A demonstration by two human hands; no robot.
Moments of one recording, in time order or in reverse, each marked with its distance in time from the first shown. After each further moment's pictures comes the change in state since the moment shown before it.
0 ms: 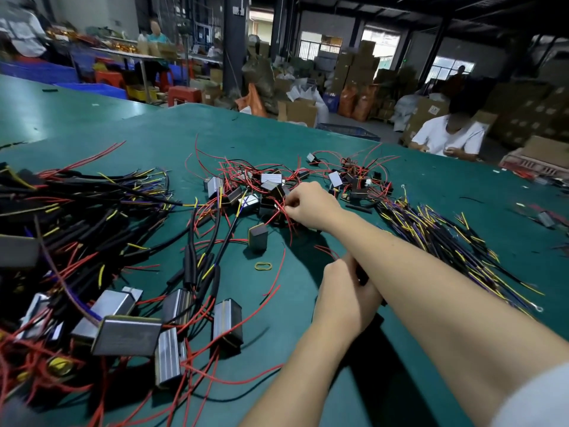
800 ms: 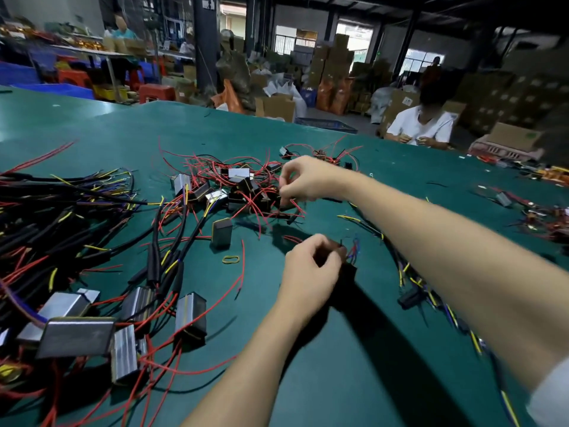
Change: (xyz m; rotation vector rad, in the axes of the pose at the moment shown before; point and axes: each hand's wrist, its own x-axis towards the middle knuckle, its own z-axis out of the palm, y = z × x) left_hand 0.001 0.004 -0.002 -0.103 0.015 -0.009; right_hand -0.024 0.027 -0.066 0.324 -0.192 0.009
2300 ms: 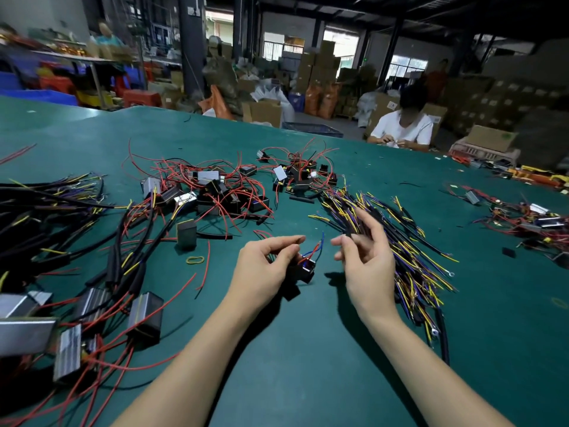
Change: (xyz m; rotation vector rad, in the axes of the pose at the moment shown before) left_hand 0.002 -0.003 -0.009 -0.006 -0.022 -0.017; right_hand -0.148 0.079 0.078 0.675 0.994 -0.005
